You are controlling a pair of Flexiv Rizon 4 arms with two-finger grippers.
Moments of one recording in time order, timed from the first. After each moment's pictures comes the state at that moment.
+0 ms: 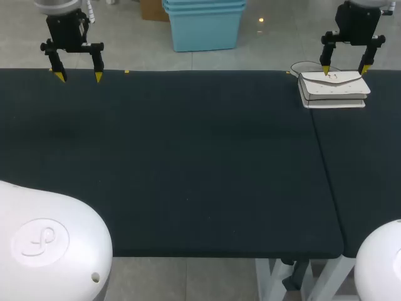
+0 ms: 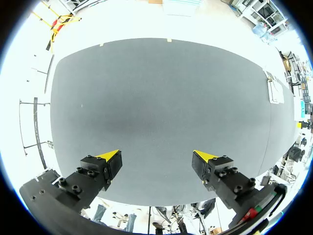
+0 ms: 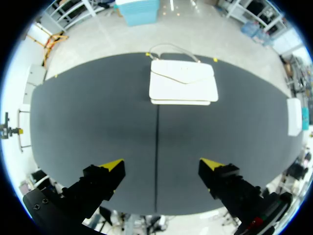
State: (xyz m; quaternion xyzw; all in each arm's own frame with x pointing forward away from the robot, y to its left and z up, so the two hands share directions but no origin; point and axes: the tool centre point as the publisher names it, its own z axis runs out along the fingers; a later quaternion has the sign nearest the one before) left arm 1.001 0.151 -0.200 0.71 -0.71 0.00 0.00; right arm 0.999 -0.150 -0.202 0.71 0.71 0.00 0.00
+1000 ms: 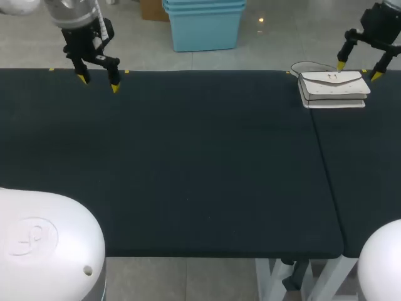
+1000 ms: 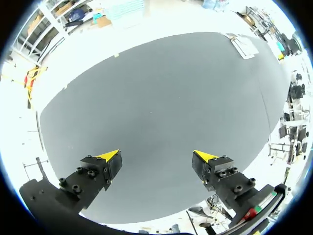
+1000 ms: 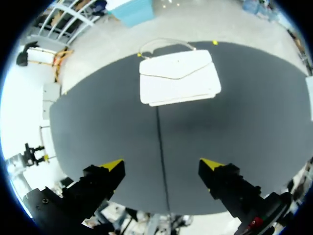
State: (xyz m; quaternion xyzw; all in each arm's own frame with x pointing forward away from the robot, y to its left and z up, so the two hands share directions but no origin) left arm 0.980 0.094 -0.210 0.52 -0.85 0.06 -0.03; right arm 1.018 -0.200 -0.225 0.75 0.64 0.08 -0.12
